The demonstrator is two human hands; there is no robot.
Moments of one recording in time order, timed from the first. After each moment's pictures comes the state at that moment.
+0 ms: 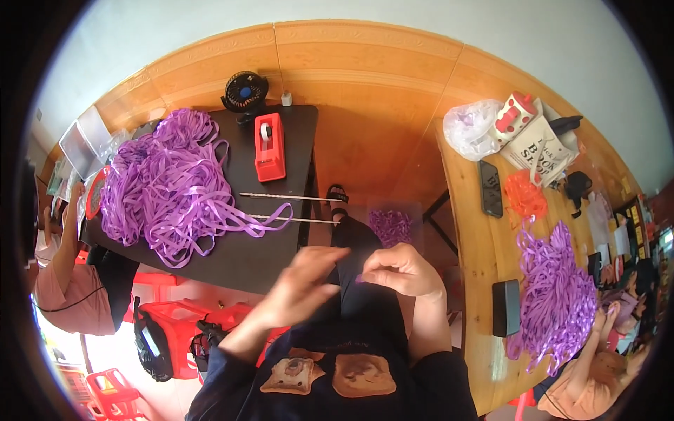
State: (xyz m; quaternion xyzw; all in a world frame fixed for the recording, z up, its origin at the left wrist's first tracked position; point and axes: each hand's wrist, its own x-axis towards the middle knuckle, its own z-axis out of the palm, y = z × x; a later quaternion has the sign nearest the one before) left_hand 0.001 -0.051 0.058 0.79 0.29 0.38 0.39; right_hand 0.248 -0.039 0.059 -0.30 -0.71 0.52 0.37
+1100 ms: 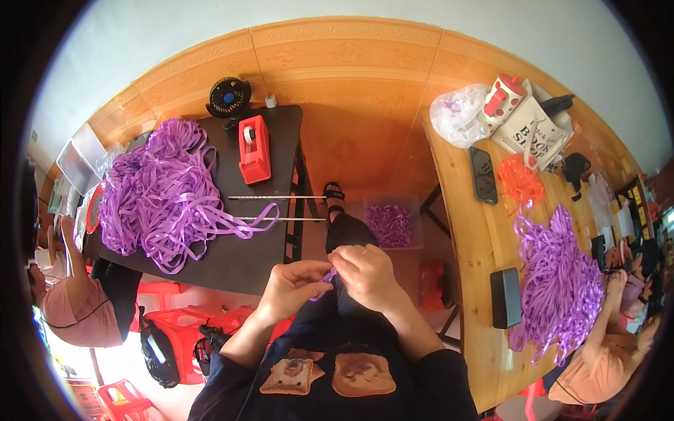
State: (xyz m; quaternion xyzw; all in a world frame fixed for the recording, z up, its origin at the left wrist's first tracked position) left_hand 0.013 -0.064 0.029 0.57 0.40 0.34 0.63; right_hand 0.207 -0.056 0.023 -0.36 -0.84 0.03 0.41
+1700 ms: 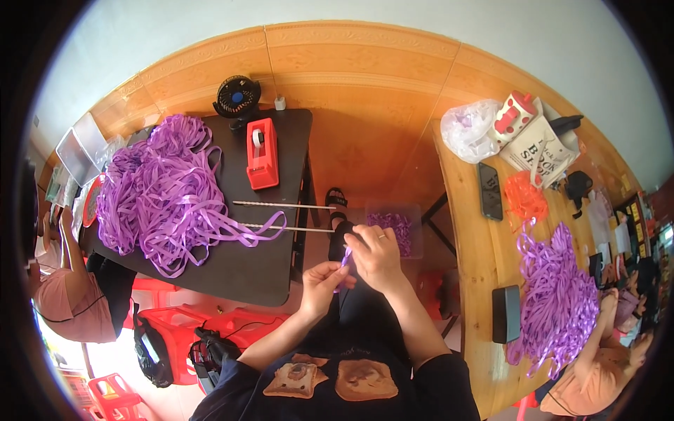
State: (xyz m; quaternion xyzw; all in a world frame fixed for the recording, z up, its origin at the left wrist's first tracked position) left_hand 0.062 -0.047 -0.057 0.33 0.35 0.52 0.71; right_hand 0.214 -0.001 -0.014 -0.42 -0.82 -0.08 0.38
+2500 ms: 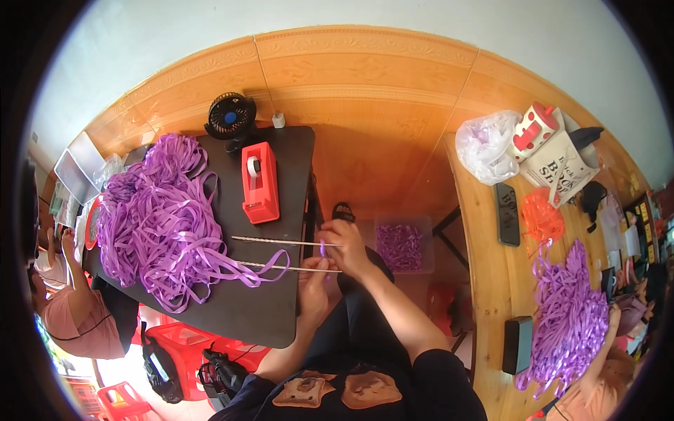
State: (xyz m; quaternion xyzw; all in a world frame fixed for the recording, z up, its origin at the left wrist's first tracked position) left_hand 0.063 0.033 -0.096 0.24 0.35 0.68 0.60; right_hand 0.169 0.115 -0.096 -0.39 -0.80 0.14 0.43
